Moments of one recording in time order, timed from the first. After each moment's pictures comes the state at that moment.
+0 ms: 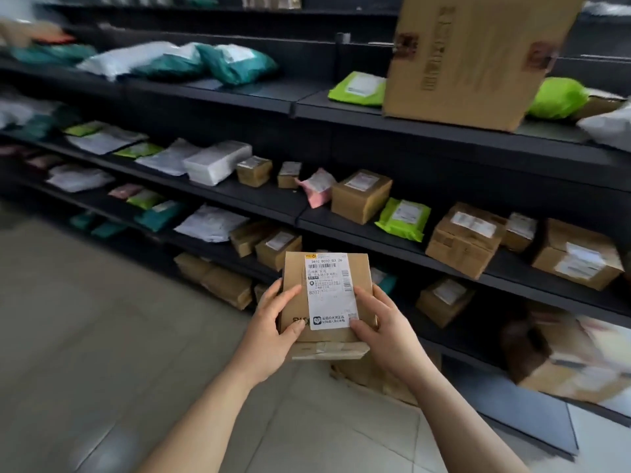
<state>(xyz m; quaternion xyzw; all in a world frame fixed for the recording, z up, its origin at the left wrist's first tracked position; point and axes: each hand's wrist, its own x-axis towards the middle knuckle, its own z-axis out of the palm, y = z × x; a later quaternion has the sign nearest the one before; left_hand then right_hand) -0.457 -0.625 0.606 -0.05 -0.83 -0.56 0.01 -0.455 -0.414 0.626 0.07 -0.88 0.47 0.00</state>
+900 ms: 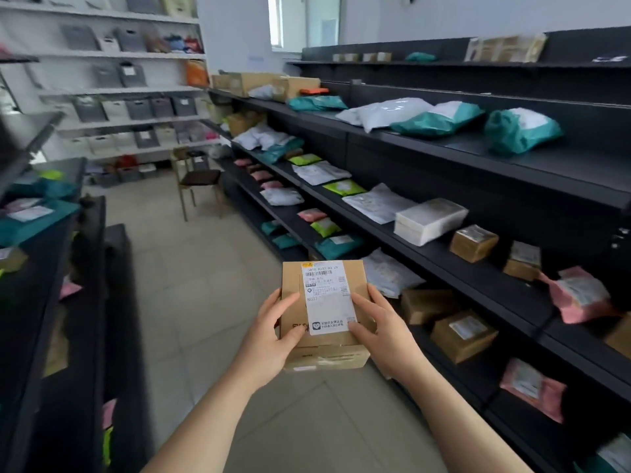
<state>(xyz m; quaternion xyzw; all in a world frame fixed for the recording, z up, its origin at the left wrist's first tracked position) -0.482 -1.047 0.630 0.19 -0.80 -0.53 0.19 -0.606 -0.869 0.644 0.32 -0.84 0.43 -0.10</state>
